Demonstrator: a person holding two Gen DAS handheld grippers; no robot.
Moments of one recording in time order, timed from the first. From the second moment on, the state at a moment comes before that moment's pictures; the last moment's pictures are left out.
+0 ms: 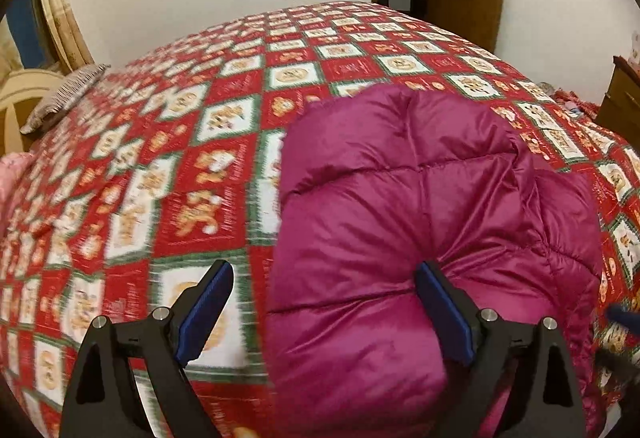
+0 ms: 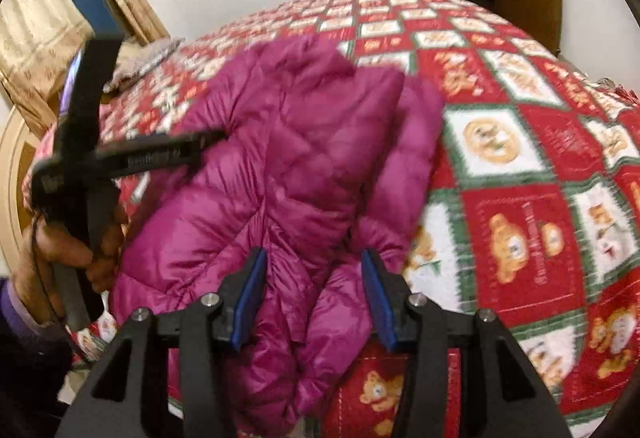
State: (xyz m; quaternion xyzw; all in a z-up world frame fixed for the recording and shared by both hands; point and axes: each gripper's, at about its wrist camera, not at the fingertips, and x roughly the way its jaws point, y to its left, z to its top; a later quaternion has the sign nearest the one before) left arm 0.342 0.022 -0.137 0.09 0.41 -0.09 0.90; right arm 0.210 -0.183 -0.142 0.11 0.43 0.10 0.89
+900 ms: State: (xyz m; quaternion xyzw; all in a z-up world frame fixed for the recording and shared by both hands) left arm 0.387 0.105 -0.171 -0.21 0.51 -0.24 0.80; right arm 0.262 -0.228 -0.154 0.19 0.42 0.07 0.89
